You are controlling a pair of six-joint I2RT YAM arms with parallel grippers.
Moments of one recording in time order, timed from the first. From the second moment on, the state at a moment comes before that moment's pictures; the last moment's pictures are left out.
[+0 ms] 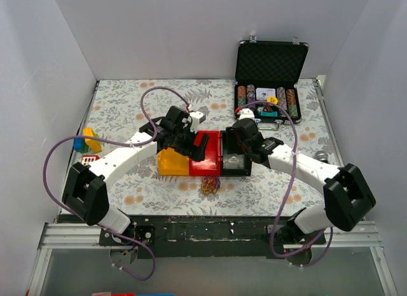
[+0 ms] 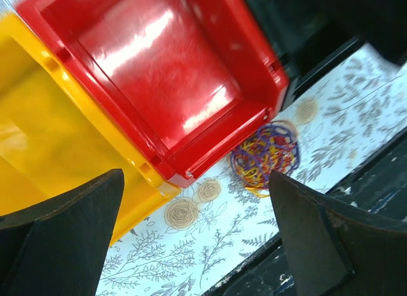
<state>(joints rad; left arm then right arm) -0.63 1.51 1.14 -0.59 0.22 -0.12 0.69 1.45 0.92 -0.25 0.31 0.40</state>
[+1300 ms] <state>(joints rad) -0.62 1.27 1.04 -0.63 0.32 0.02 1.29 1.25 0.59 -0.11 0.27 0.68</state>
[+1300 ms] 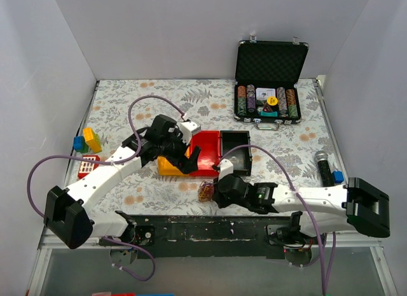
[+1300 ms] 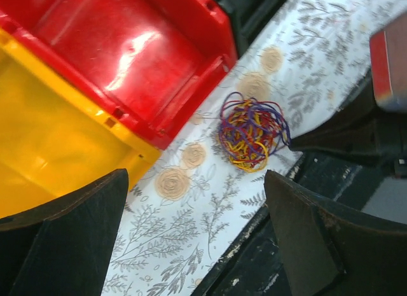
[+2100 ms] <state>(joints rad) -0.90 1.45 0.95 -0.57 0.55 0.07 1.29 1.01 0.41 -0.11 0.25 0.78</state>
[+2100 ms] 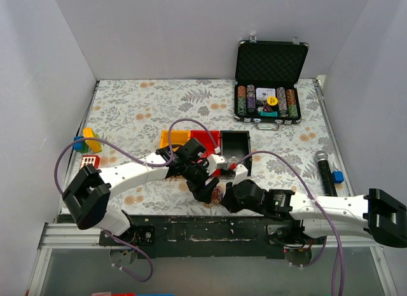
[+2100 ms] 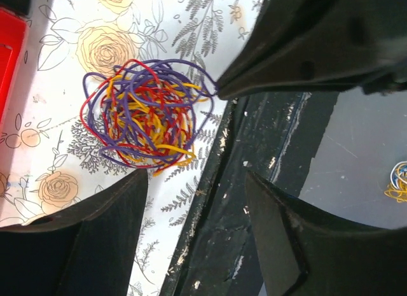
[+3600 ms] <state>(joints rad) -0.91 1.38 0.96 -0.65 0.36 0.07 1.29 0.63 0.35 -0.35 0.39 0.86</state>
